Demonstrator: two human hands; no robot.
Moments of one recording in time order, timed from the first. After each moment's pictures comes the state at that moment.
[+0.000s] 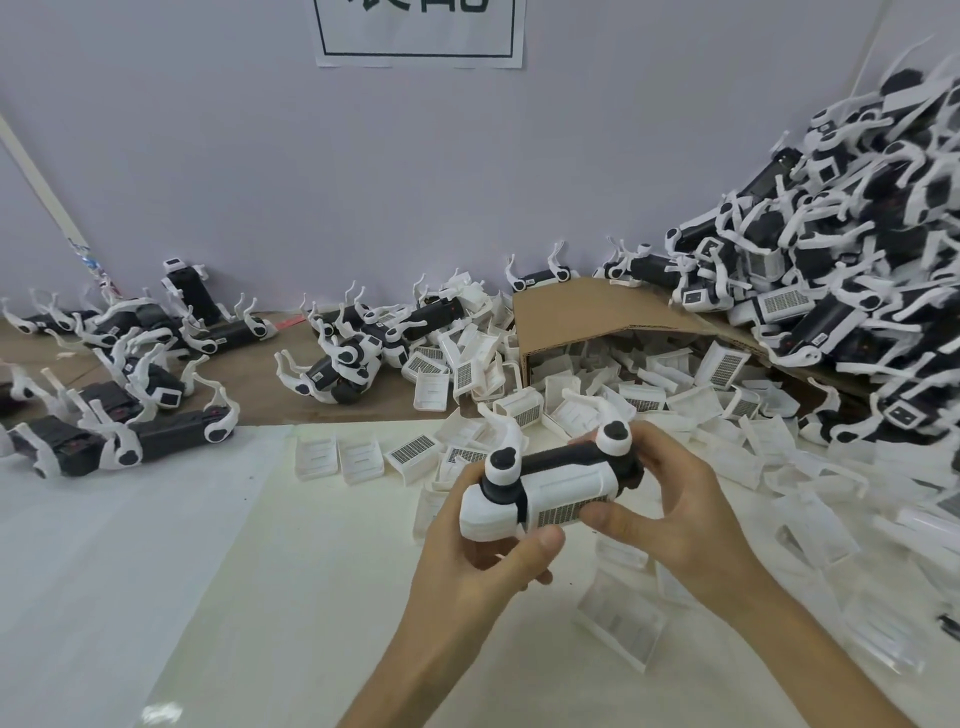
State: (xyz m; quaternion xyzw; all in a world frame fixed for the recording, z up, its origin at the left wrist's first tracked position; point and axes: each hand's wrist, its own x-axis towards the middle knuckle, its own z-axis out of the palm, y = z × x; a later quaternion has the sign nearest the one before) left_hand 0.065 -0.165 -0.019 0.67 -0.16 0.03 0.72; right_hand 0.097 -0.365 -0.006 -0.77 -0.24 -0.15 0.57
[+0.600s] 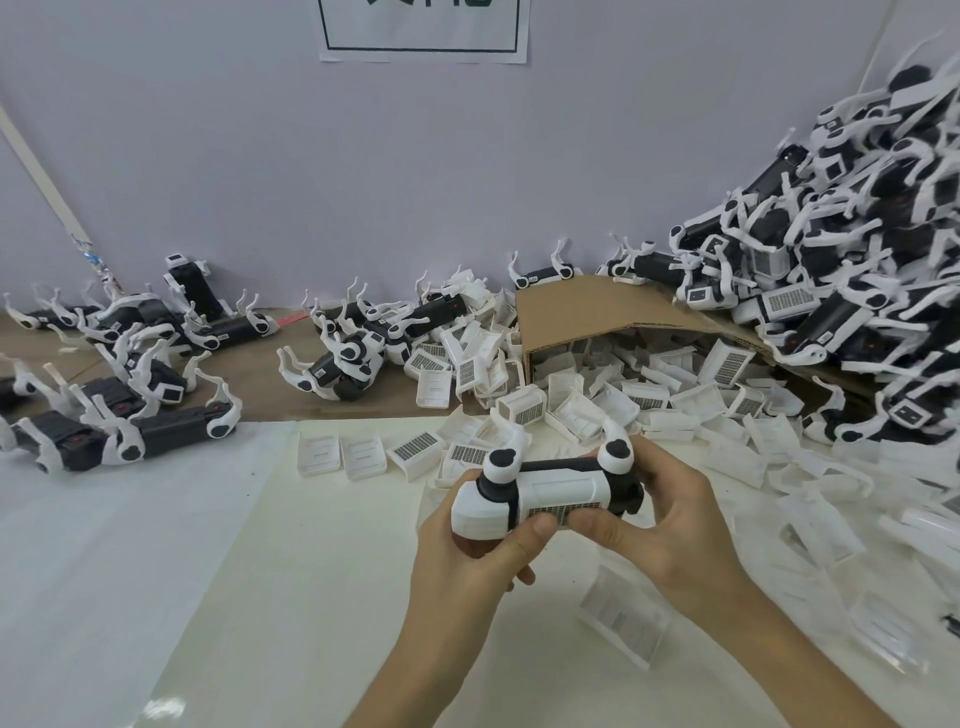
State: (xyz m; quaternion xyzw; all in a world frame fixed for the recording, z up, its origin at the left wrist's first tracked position) left_hand 0.068 -0.167 -0.024 0.66 -0.09 0.06 0.74; right_hand 0.091 -0.349 -0.011 -0.76 -0.24 -0.17 0.57
